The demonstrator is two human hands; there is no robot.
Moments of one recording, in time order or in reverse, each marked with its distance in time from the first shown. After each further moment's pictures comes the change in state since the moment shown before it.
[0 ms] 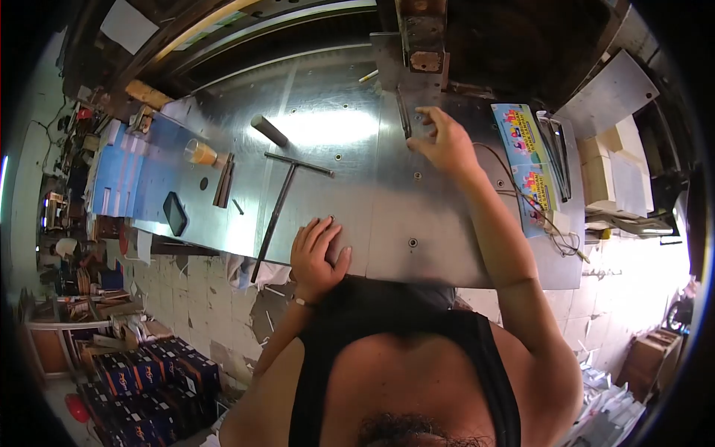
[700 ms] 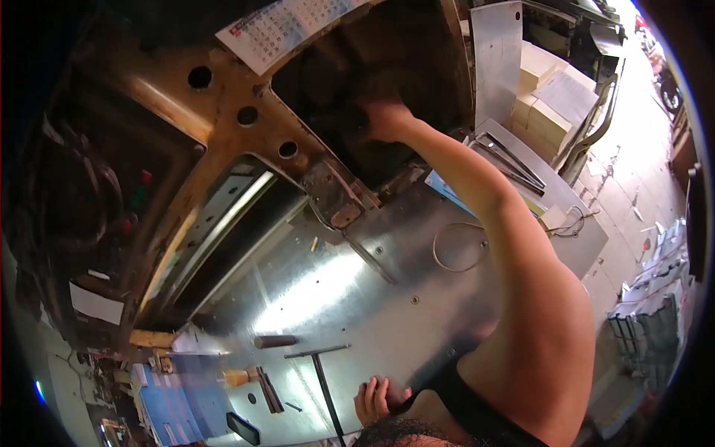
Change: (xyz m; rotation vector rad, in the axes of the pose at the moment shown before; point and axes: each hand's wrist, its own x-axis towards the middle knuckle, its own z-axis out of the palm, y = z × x) left_hand -0.014 -0.044 0.038 0.063 0.059 0.163; right_hand 0.214 0.098 -0.130 -0.543 0.384 0.069
